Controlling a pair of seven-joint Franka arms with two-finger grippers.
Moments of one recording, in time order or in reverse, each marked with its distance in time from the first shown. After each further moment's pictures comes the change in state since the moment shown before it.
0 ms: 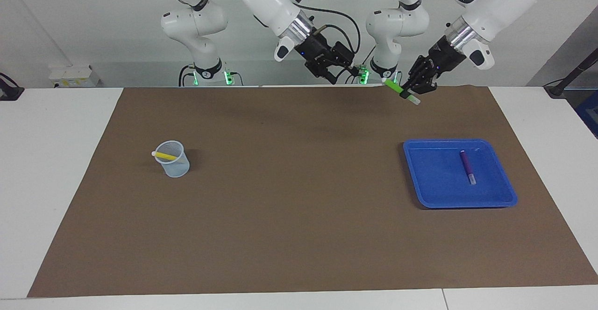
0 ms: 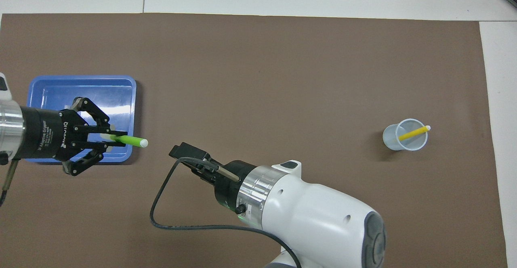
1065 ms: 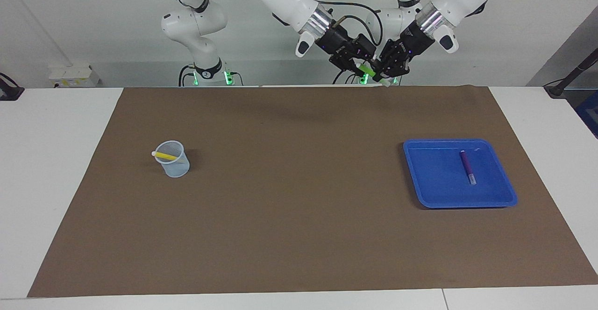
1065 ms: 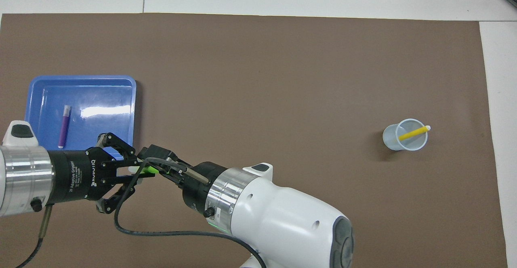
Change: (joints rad) left arm -0.049 -0.182 -0.038 -0.196 -0.105 0.078 -0.197; right arm 0.069 0.097 0.000 0.099 0.003 0.088 0.047
